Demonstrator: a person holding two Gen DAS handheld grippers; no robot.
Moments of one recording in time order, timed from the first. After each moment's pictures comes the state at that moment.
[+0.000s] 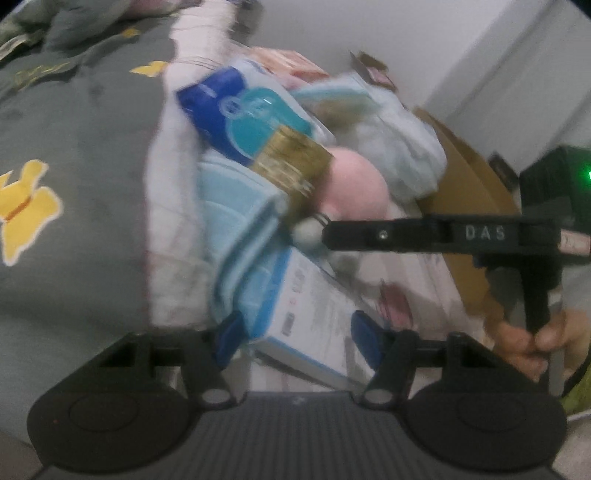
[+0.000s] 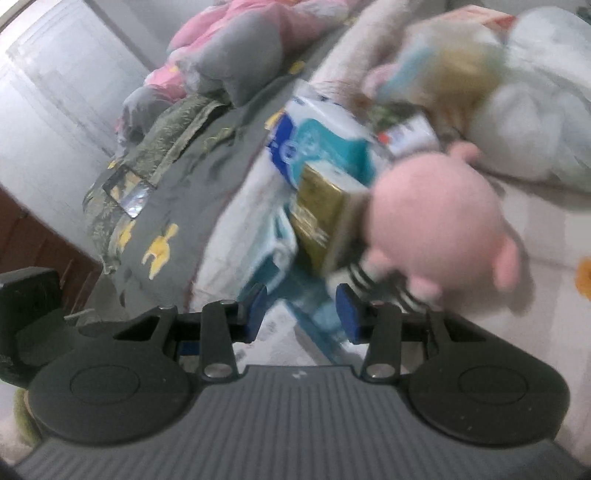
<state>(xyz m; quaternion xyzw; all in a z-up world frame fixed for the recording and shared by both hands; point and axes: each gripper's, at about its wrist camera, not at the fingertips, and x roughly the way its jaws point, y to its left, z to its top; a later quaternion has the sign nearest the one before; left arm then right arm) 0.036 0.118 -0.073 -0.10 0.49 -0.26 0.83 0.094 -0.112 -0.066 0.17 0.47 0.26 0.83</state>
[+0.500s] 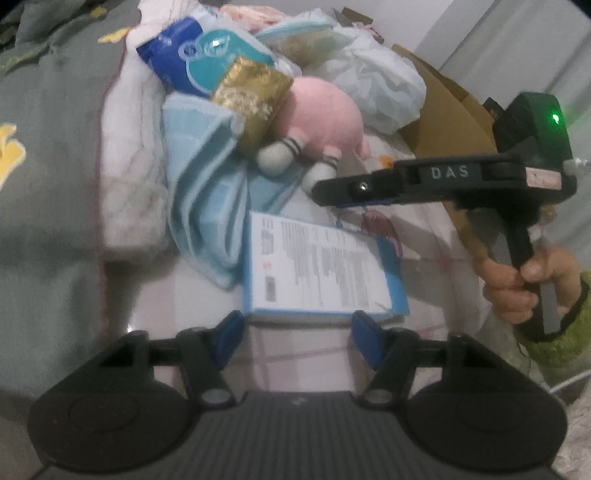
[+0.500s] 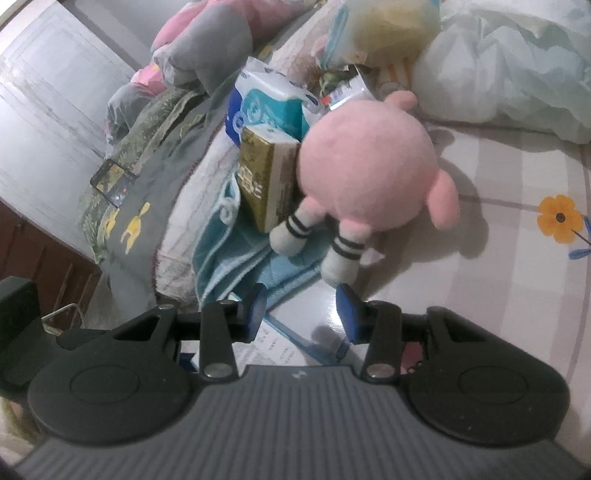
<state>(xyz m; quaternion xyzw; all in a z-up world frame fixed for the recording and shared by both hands) 0.005 0.096 -0.085 -0.05 0.54 -0.27 0.80 0.088 -0.136 -0.102 0.18 0.49 0.26 0.81</state>
